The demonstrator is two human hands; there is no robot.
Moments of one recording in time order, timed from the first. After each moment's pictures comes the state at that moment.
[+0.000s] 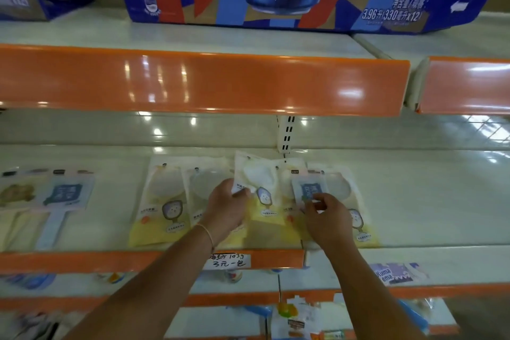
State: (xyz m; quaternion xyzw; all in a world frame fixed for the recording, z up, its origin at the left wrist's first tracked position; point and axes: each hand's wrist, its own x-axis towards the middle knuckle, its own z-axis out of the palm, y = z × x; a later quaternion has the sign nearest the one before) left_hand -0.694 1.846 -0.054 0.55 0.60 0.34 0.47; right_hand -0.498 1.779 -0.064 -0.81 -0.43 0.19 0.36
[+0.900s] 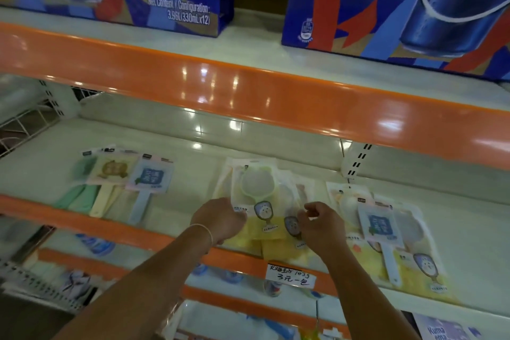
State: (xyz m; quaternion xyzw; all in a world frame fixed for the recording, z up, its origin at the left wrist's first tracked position) left_hand -0.846 1.849 -0.040 0.63 0.71 0.08 0.32; right_hand -0.625 1.834 -0.062 -0.76 -0.54 0.23 0.28
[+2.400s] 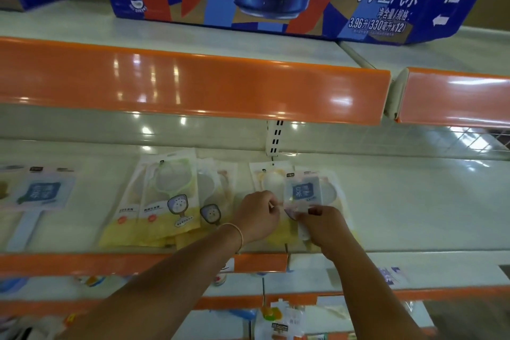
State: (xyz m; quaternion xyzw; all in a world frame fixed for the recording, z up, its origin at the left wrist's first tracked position) left_hand -0.627 1.834 -0.054 0.77 0.50 0.18 0.36; right_hand -0.469 1.778 -0.059 -0.77 -0.33 0.40 0.37
